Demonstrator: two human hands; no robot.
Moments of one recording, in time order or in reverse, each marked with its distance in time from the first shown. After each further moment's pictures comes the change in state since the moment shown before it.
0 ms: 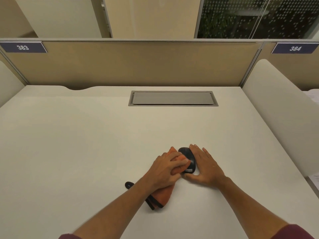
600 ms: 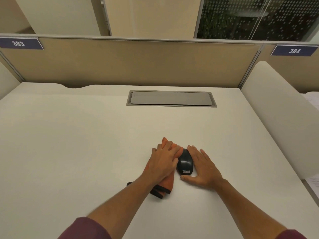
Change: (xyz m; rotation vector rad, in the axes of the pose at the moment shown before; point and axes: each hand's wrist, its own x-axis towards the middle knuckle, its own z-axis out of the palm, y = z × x) left_hand 0.036 0.008 -0.007 0.204 -0.030 -0.321; right_hand 0.002 0.002 0.000 -0.012 -0.020 -0.016
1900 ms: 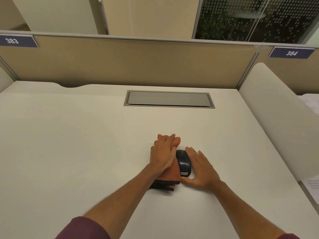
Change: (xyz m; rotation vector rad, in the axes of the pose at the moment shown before) left_hand 0.028 0.006 -0.009 -0.288 0.028 -0.192; right_hand 0.001 0.002 0.003 -0.014 0.034 0.020
